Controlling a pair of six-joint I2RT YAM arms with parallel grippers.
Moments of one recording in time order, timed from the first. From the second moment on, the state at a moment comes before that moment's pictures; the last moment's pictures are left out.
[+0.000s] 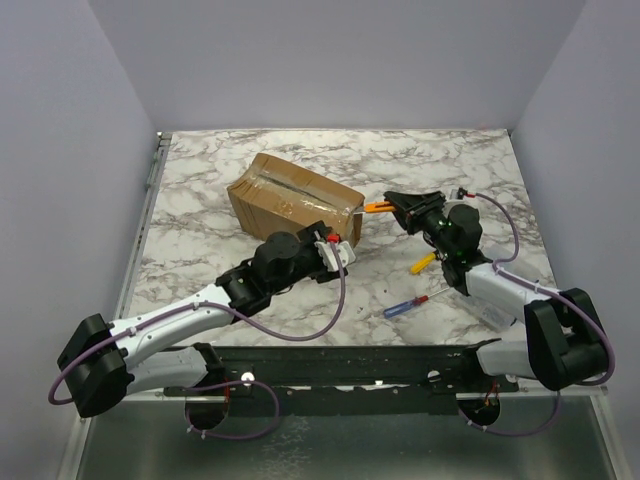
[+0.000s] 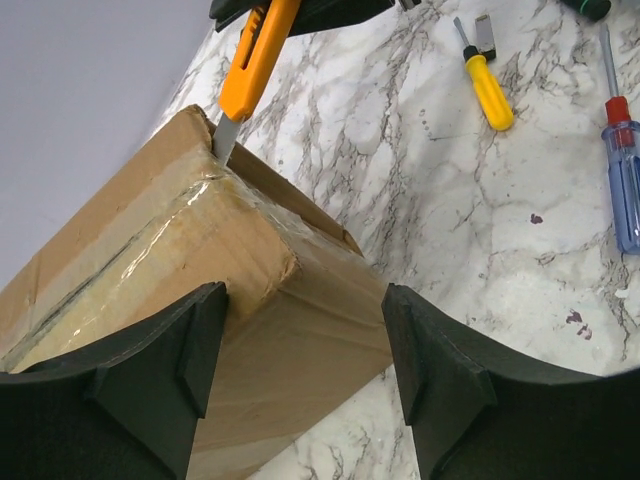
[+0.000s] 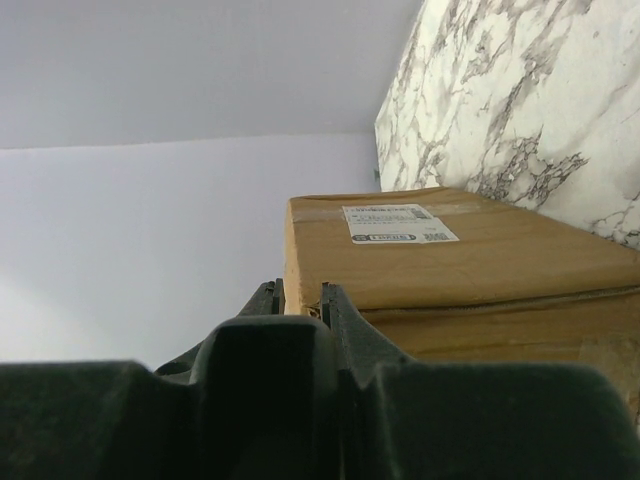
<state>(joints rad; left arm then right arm) -0.93 1.10 0.70 0.15 0.00 0.49 0.31 1.31 0.52 0.72 -0.18 1.48</state>
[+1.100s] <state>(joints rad) -0.93 1.08 0.62 0.29 -0.06 0.52 0.29 1.37 0.51 0.81 -0.17 1.50</state>
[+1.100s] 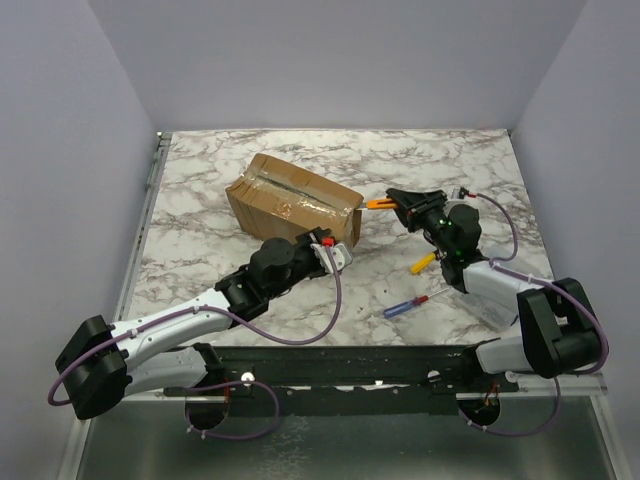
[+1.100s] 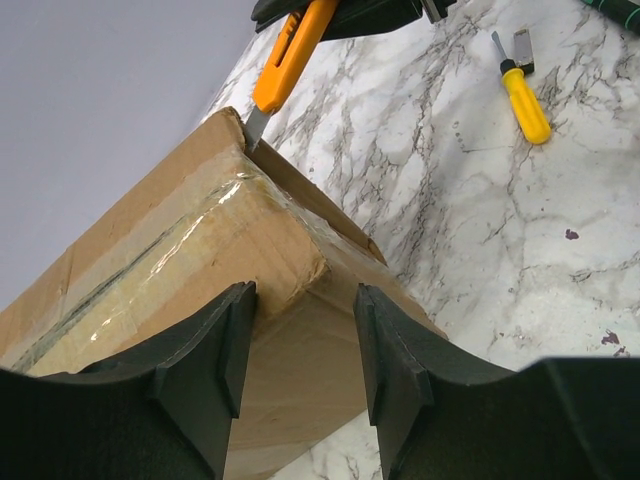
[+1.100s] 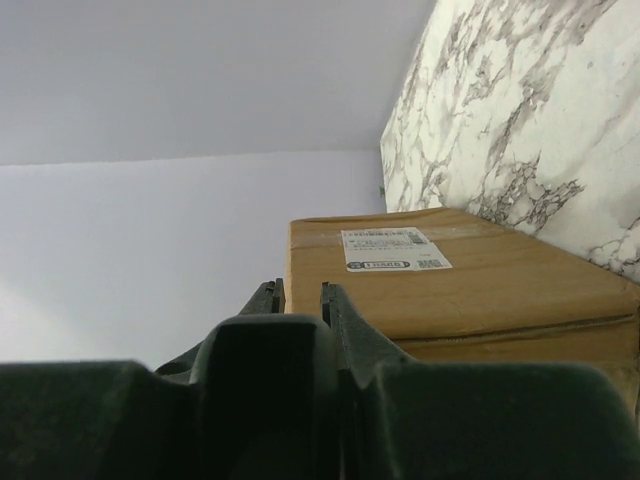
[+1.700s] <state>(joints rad) -0.93 1.12 0.64 0.32 -0.06 0.51 0.28 1.57 0.49 1.21 -0.30 1.54</state>
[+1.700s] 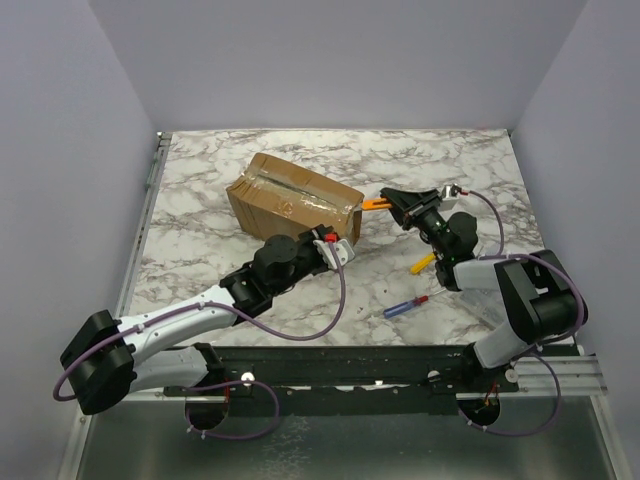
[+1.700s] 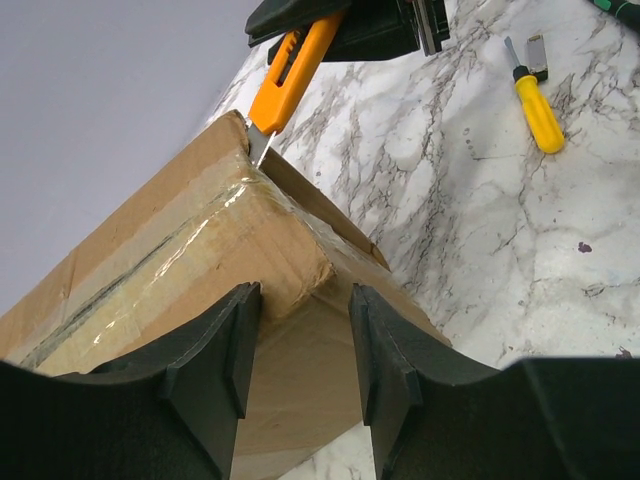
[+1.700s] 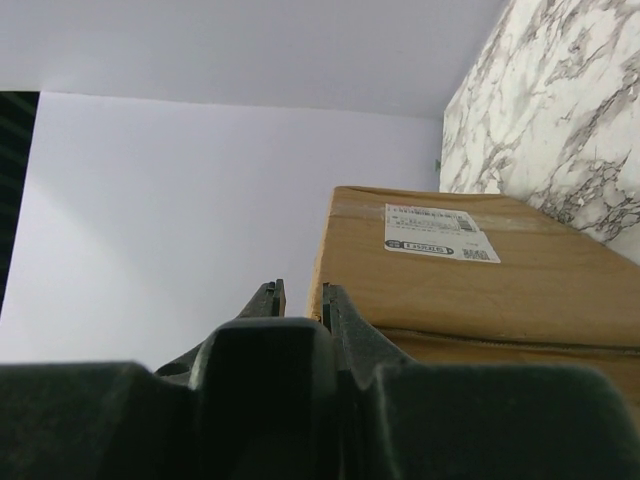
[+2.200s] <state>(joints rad) -0.93 1.13 0.65 0.32 -0.09 0.49 0.27 1.60 0.48 1.27 -0.36 1.56</state>
